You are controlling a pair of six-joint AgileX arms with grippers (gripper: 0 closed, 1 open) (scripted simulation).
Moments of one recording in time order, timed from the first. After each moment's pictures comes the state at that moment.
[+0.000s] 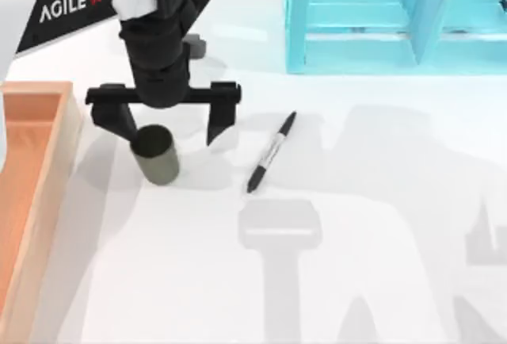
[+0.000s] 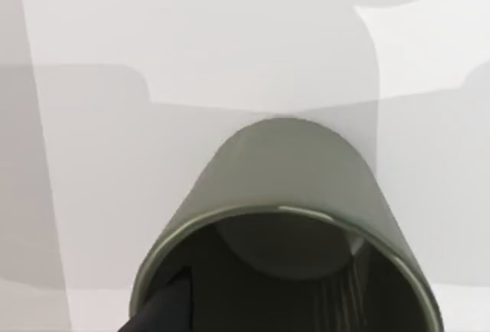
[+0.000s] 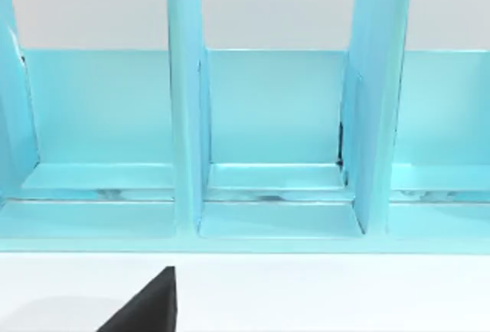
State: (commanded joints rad) left arm -0.42 2.22 1.80 -1.14 0.00 -0.39; right arm 0.00 0.00 0.00 0.00 0.00 0.00
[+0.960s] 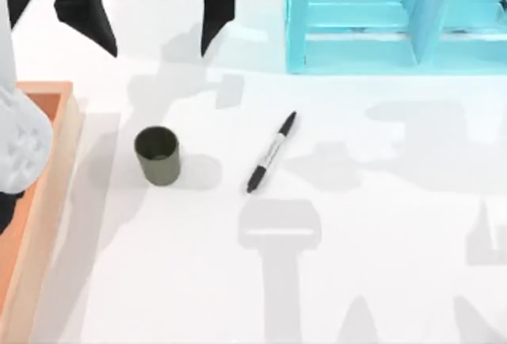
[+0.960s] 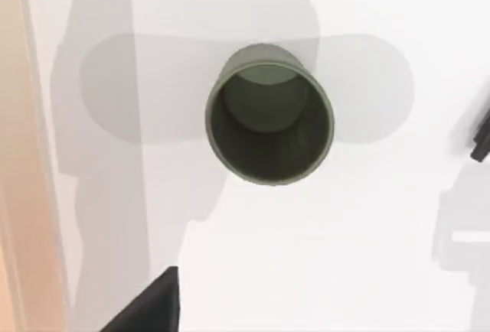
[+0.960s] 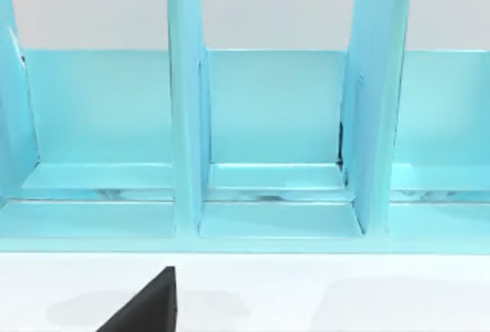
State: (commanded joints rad) left arm -0.43 2.40 2.68 -1.83 0.00 -0.39; right arm 0.00 0.00 0.00 0.00 0.00 0.00
